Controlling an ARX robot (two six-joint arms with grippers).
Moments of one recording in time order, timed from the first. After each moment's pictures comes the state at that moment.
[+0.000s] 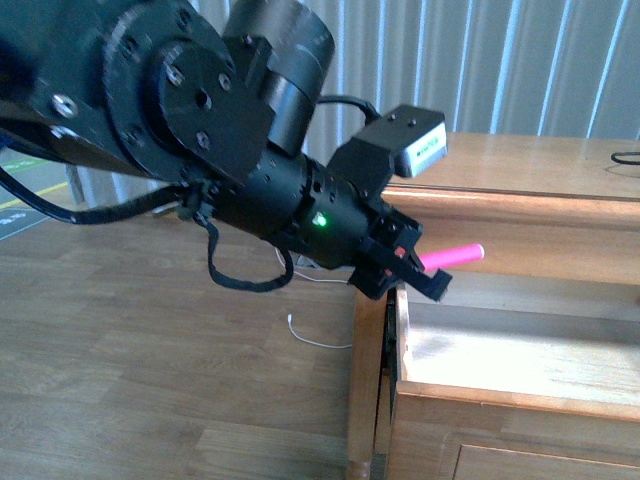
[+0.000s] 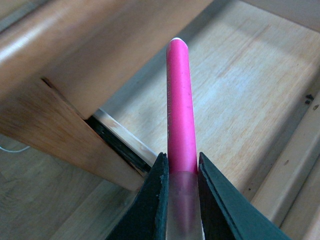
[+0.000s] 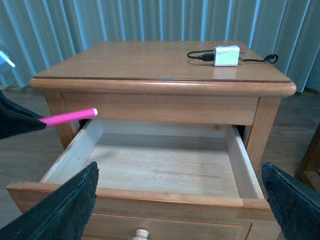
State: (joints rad) left arm -0.47 1.99 1.41 0.05 0.37 0.40; right arm -0.16 0.24 0.13 0.10 -0.16 0.01
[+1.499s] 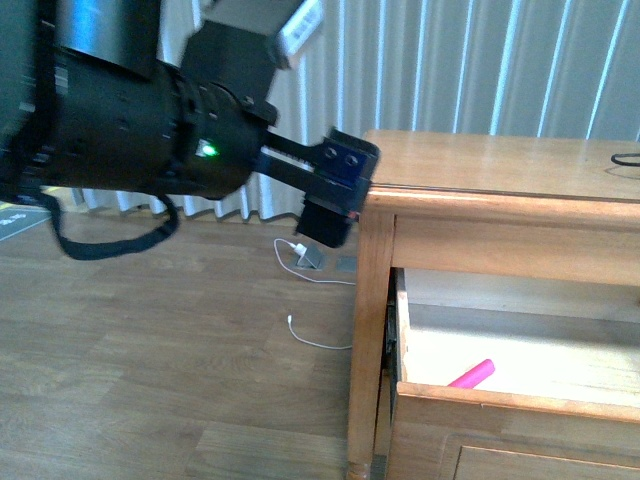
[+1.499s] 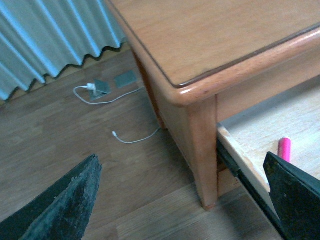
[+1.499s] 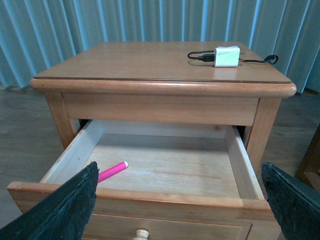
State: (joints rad) left arm -0.44 1.62 1.01 0.41 -0.05 0.26; right arm -0.16 0.24 0.13 0.10 -0.16 0.01
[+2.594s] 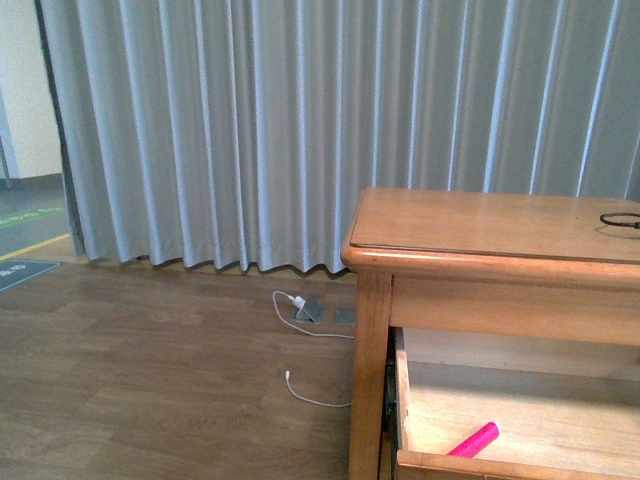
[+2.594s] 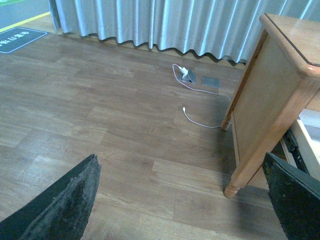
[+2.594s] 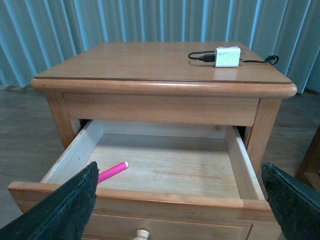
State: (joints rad) left arm -0.34 0.47 0.28 0.07 -0.41 -0.16; right arm -0.16 0.24 0.13 0.10 -0.16 0.01
